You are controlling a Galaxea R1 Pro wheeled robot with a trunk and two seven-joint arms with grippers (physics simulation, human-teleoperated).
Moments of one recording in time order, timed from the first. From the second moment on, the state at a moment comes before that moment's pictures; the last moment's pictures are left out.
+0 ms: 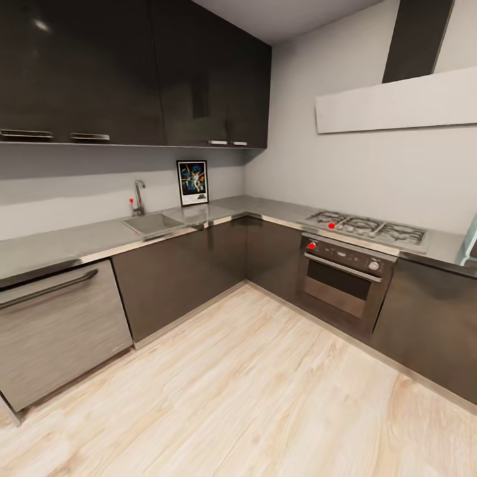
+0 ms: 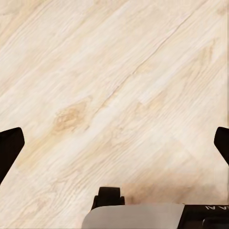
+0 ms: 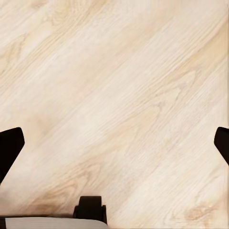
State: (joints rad) left arm 0.08 0.01 0.03 -0.66 0.00 -0.02 0.00; right arm -0.10 -0.07 0.01 -0.39 0.01 -0.10 0.00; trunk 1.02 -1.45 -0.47
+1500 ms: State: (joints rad) left arm 0.08 0.01 0.03 -0.66 0.00 -0.02 0.00; right arm -0.10 -0.07 0.01 -0.39 0.01 -0.10 0.00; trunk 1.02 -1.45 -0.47
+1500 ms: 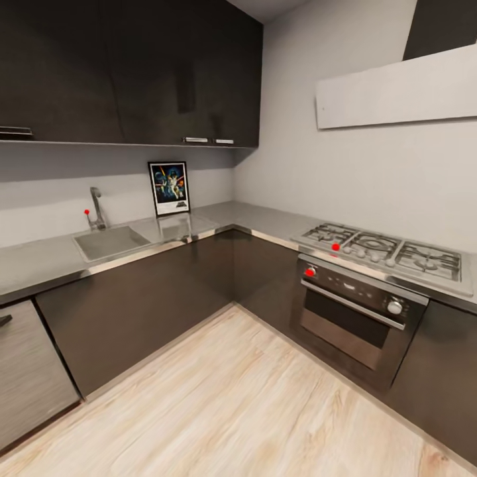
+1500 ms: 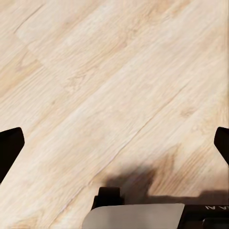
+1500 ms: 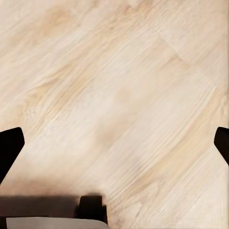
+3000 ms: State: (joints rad) left arm 0.08 0.01 0.03 -0.66 0.00 -0.02 0.00; right arm -0.10 -0.07 0.01 -0.39 0.01 -0.10 0.00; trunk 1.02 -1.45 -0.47
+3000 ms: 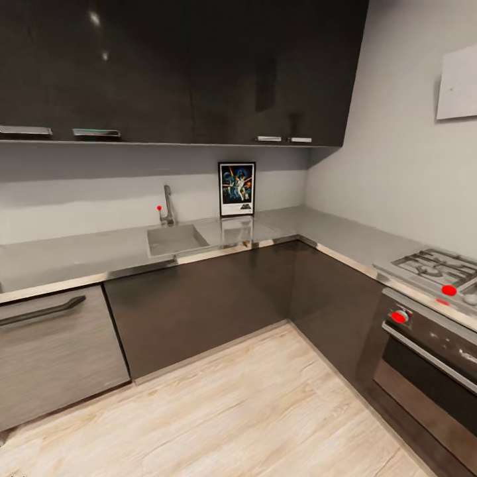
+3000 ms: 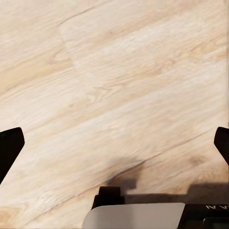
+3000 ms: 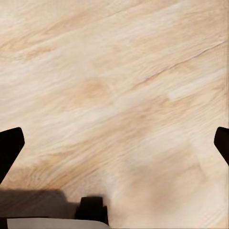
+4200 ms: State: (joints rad) left arm 0.08 0.01 0.03 -0.66 0.00 -0.02 0.00; right arm -0.10 -0.09 0.01 -0.39 0.01 -0.10 0.00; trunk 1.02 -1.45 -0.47
